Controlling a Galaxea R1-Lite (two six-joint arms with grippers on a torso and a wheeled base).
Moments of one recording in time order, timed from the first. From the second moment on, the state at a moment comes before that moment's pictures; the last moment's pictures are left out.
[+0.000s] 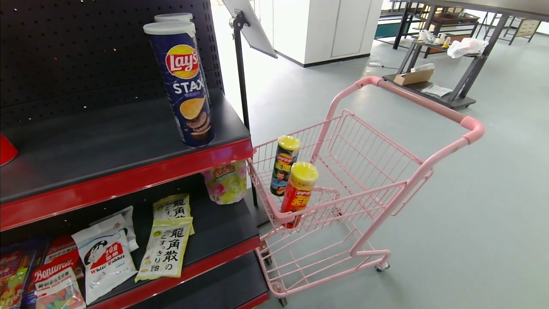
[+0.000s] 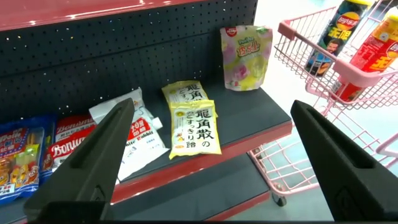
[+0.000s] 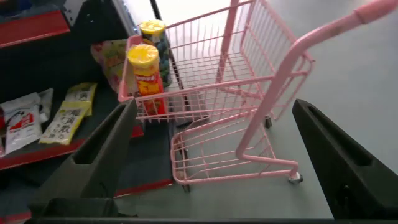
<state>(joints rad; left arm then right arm) 0.00 0.00 0.00 0.00 0.03 0.00 0.10 0.57 -0.39 -0.10 0.15 0.08</state>
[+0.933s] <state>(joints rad) 0.00 0.00 0.00 0.00 0.03 0.00 0.40 1.84 -0.60 -0.87 0.34 0.07</state>
